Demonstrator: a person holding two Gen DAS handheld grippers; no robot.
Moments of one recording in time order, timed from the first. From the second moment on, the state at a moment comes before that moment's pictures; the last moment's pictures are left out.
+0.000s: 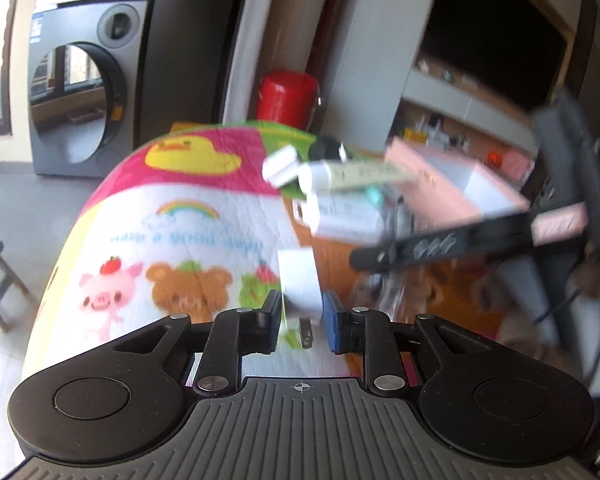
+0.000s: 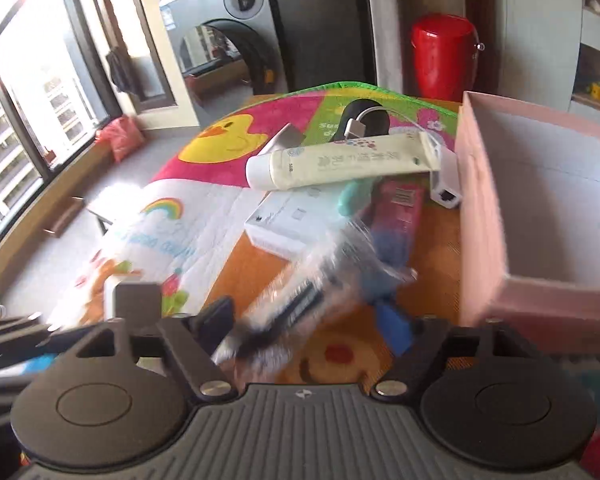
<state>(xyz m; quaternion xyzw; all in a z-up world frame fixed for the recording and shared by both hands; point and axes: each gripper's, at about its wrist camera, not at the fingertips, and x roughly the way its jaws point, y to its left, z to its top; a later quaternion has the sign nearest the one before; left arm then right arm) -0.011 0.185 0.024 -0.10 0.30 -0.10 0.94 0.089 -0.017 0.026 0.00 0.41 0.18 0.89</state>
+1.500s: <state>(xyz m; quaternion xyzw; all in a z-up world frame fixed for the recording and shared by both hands) 0.097 0.138 0.043 -0.14 0.26 -0.06 0.95 0.035 -0.182 0.113 -0.04 0.30 0.11 0.95</state>
